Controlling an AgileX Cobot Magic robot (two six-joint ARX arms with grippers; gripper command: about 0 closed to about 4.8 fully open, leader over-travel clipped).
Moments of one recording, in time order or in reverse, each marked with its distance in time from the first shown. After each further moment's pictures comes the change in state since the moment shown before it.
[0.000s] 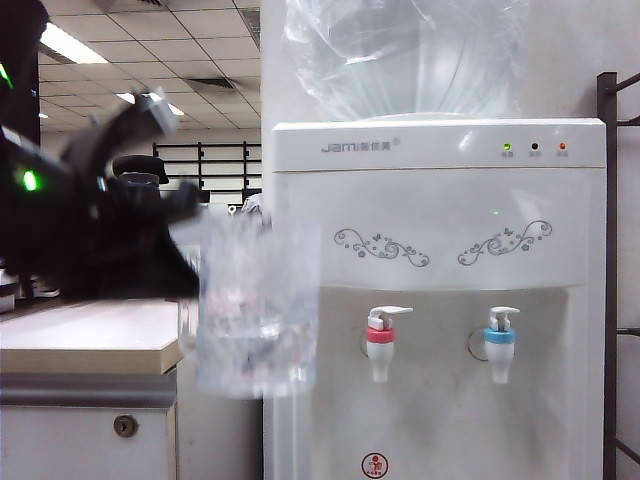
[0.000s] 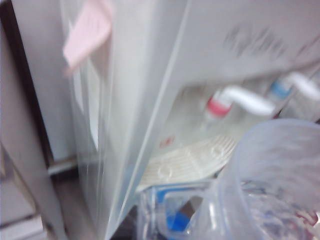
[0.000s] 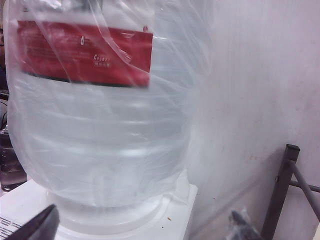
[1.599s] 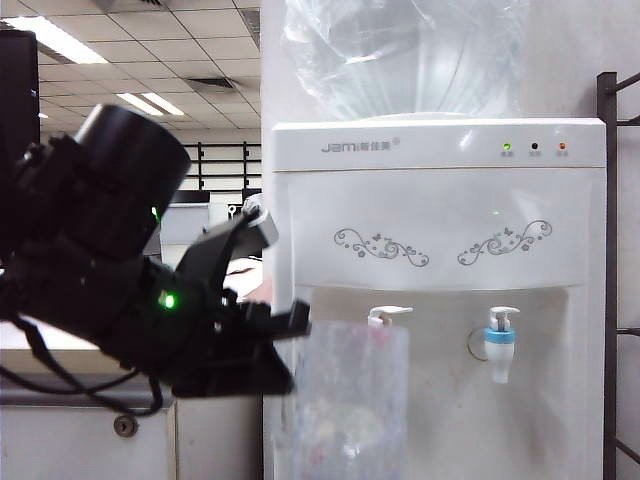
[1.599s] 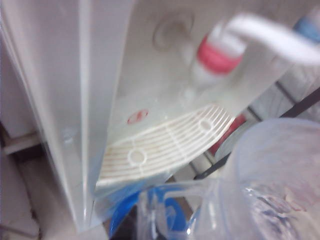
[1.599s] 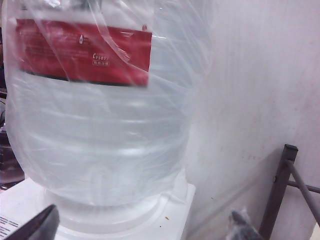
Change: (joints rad) left arm -0.054 0.541 0.203 0.228 0.073 -0.033; right arm -0.001 0.001 0.000 -0.001 0.000 -0.010
